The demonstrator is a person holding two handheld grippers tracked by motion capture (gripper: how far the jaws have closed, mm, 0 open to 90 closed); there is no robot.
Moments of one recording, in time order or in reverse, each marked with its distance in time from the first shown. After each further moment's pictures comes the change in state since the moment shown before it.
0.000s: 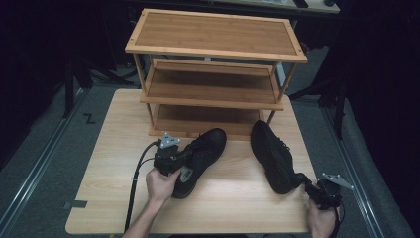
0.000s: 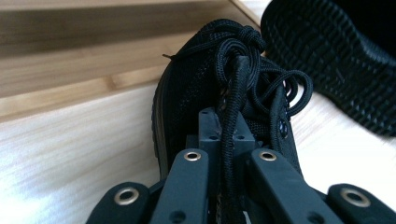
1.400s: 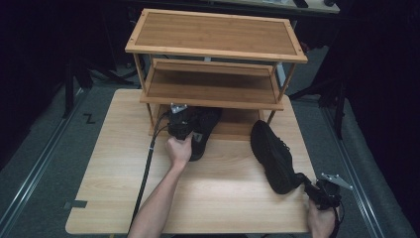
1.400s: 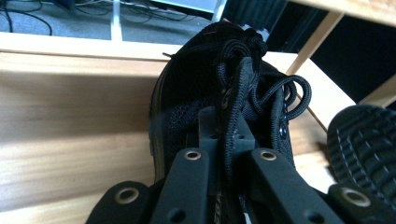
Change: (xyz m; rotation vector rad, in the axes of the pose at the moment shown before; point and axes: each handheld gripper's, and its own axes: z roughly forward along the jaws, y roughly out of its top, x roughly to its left) left arm 0.035 0.067 0.083 -0.162 0.151 -0.186; right arm 0.002 0.000 0.000 -0.002 0.003 -0.017
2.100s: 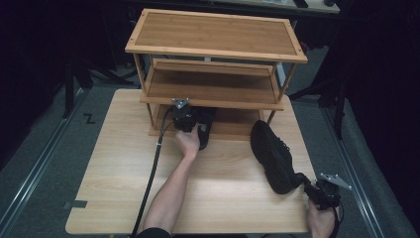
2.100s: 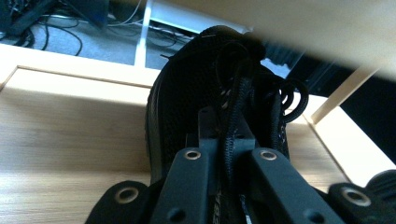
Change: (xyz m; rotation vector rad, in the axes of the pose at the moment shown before) left arm 0.000 0.004 0.034 -0.108 0.097 -0.087; right arm 0.002 0.000 0.000 -0.002 -0.007 -0.016
